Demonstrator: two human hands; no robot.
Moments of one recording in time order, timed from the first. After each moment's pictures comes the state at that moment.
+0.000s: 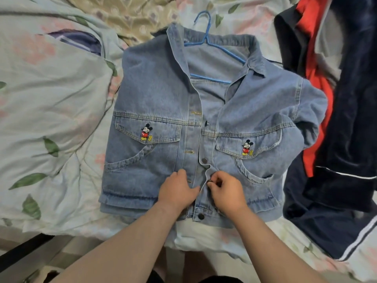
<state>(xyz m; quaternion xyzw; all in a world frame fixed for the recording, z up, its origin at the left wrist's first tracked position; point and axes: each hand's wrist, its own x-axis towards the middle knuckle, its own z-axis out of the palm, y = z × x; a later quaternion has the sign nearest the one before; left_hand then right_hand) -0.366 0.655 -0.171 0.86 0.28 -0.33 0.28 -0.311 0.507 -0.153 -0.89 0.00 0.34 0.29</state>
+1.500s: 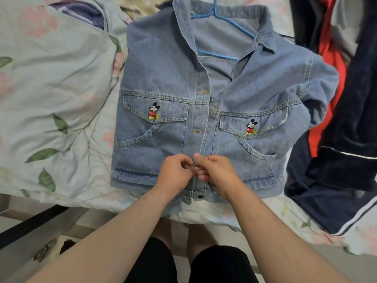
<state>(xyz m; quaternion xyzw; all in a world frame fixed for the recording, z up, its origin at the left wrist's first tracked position) -0.380 0.664 -0.119 0.72 0.40 -0.21 0.53 -0.320 0.547 -0.123 -0.65 0.25 0.49 0.52</state>
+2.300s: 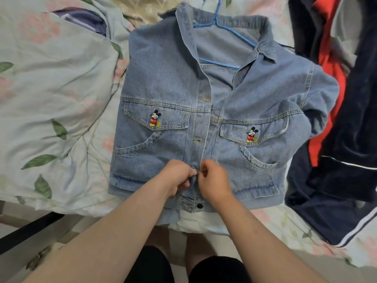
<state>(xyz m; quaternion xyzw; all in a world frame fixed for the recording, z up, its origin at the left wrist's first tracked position) -0.351 0.671 -0.136 0.51 0.53 -0.36 0.57 -0.332 0.549 -0.138 -0.88 -0.02 0.37 0.31</state>
